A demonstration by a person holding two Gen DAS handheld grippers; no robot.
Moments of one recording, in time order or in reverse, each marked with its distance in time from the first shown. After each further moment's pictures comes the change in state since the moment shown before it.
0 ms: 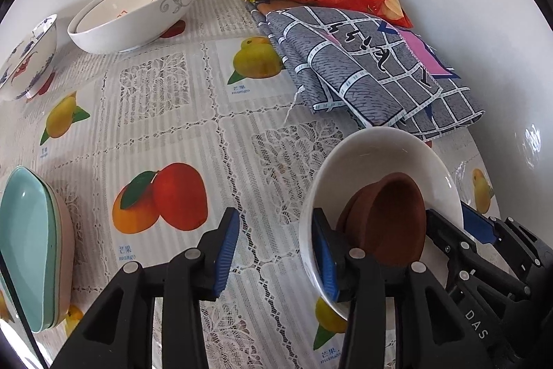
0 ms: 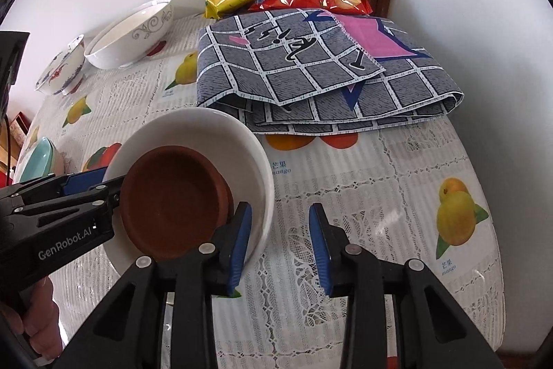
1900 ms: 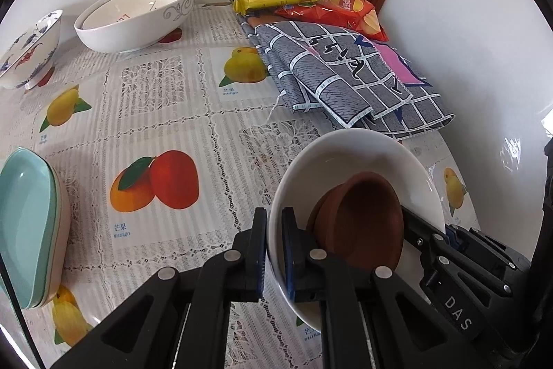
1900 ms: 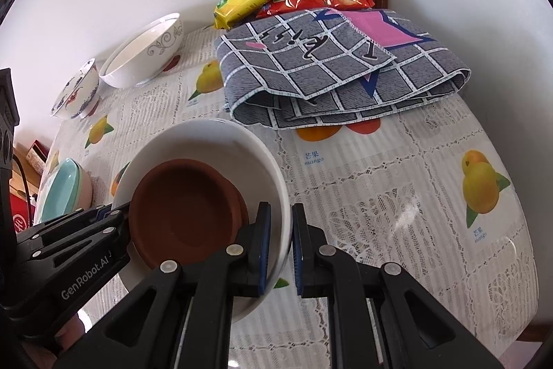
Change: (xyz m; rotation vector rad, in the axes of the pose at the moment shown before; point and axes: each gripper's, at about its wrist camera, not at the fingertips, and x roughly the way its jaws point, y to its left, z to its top) left arm -0.030 0.001 -0.022 -0.019 -0.074 -0.090; right arm -0.020 0.016 -0.011 0.116 -0.038 0.107
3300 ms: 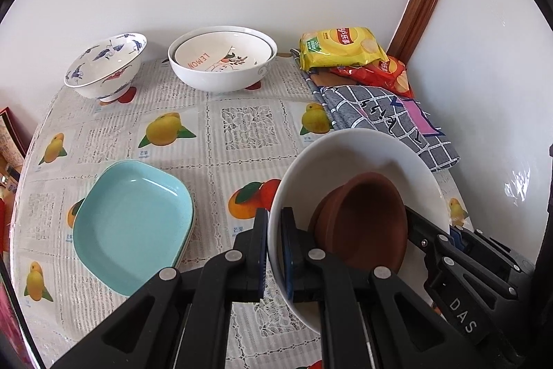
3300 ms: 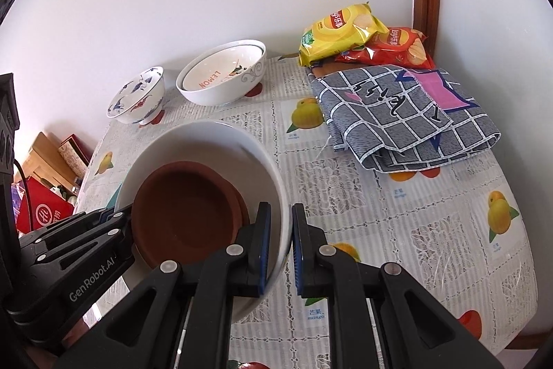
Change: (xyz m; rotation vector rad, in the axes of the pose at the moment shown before) left arm -0.100 0.069 0.000 -0.071 -0.122 0.098; right arm -0.057 0.101 0.011 -0.091 -0.082 0.091
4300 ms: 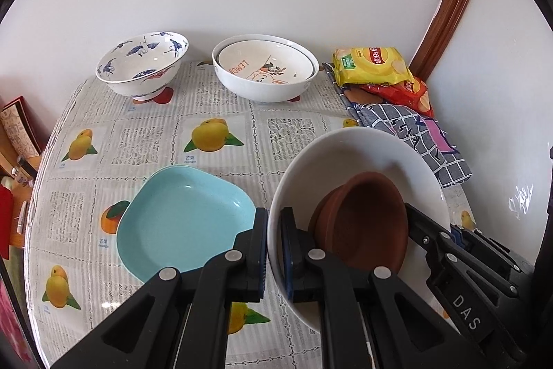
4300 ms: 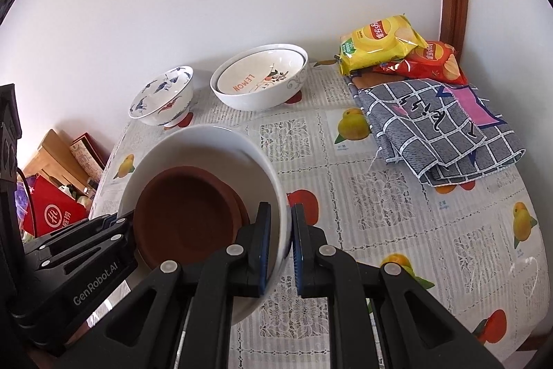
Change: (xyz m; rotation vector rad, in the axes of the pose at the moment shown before) left arm -0.019 0.064 0.009 -0.050 -0.021 0.016; right arm 0.008 0.062 0.011 -0.027 -0.014 0.034
